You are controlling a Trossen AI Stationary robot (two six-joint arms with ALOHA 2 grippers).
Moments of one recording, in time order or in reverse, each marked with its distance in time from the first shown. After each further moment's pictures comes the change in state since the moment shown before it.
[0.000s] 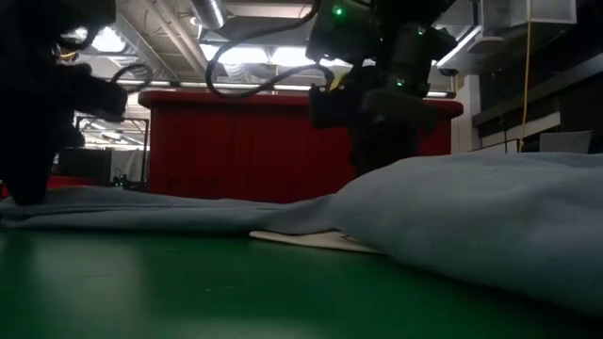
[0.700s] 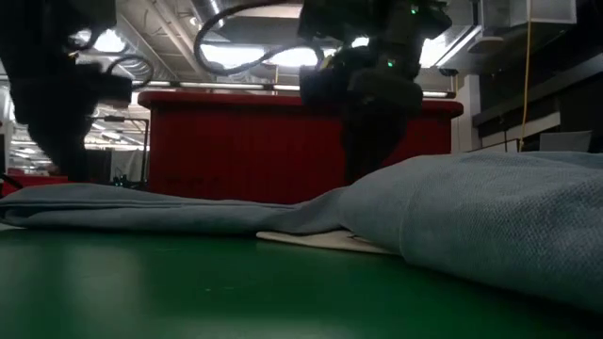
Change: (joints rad) left arm 0.118 -0.223 -0.085 -0.079 -0.242 -0.126; right arm 0.002 0.000 0.085 -0.052 0.088 -0.010
